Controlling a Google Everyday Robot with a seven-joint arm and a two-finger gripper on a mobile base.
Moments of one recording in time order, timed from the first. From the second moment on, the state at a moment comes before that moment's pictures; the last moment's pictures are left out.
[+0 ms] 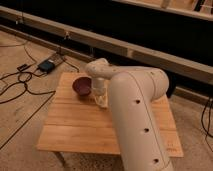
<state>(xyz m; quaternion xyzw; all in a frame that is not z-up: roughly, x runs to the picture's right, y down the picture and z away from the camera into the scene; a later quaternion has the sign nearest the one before) -0.050 0.098 0.911 -0.34 0.25 0.55 0.72</state>
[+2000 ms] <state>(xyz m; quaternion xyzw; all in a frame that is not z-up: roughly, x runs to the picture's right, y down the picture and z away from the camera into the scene) 0.054 0.165 0.879 -0.34 0.36 0.62 0.61</state>
